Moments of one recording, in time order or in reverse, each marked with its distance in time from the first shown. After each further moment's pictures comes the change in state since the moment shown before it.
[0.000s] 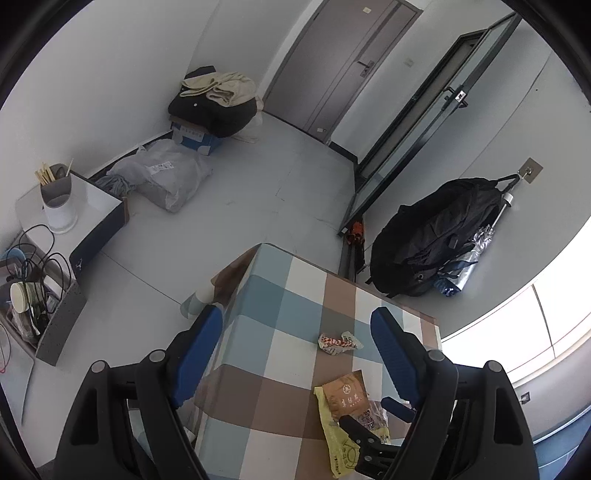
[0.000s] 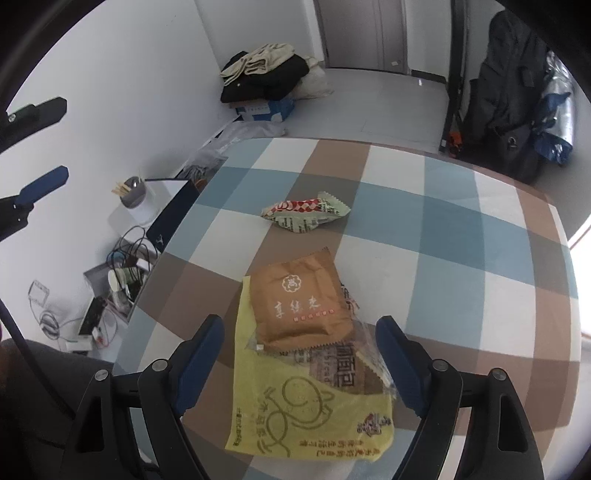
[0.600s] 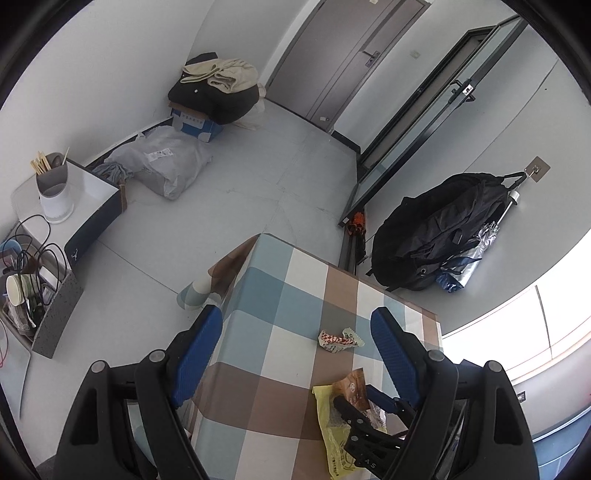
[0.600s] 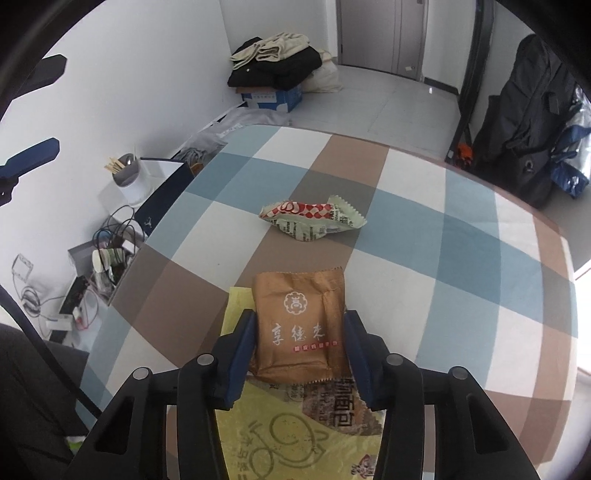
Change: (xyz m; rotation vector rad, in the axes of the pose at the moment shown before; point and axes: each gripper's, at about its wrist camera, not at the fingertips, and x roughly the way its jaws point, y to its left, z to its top) left arm 0.012 0.003 0.002 -0.025 0.060 -0.012; right arm 0.020 0.010 0.008 -0.102 0.006 -0.064
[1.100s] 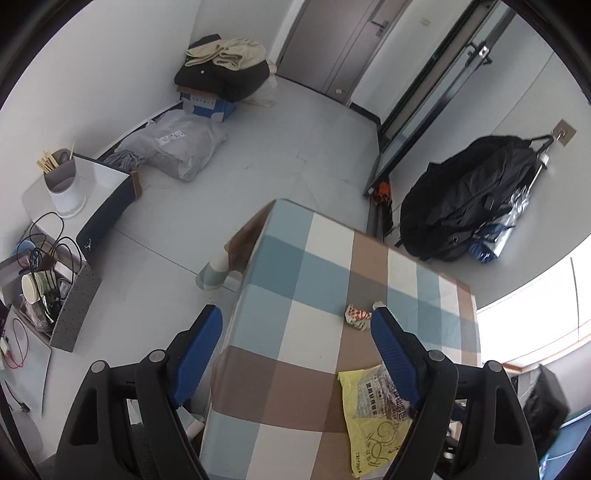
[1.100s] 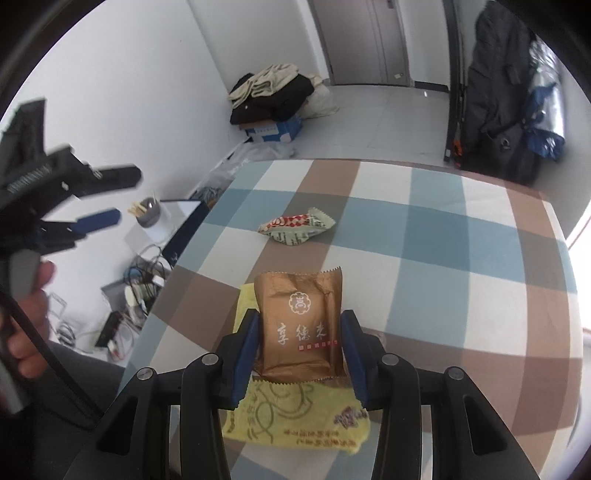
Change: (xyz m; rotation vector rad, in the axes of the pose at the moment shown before) left arm 0.037 -0.009 -0.013 0.067 0.105 0.118; right arm -0.048 -0.040 -0.027 0.151 -0.118 0.147
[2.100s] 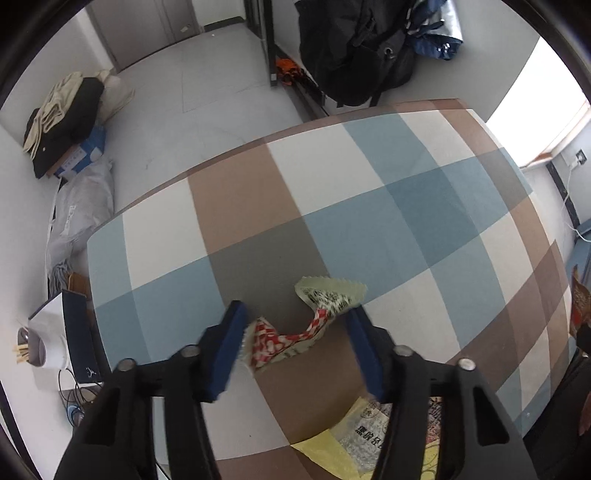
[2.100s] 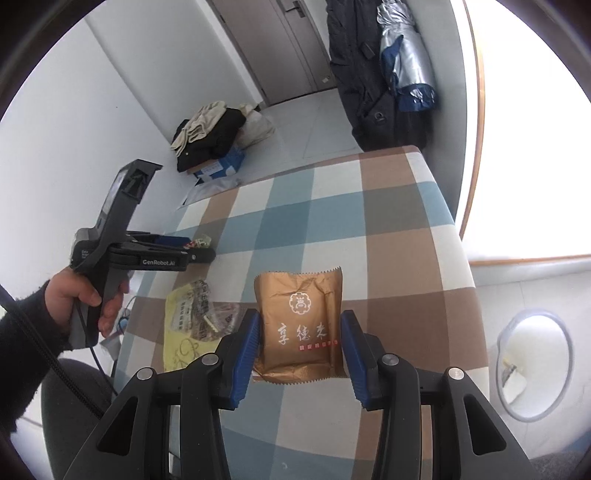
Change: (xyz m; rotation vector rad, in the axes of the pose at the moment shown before) left arm 0.112 -0.106 -0.016 0.722 0.367 0.072; right arm -0.075 -0.113 -0.036 0.256 -0.066 -0.066
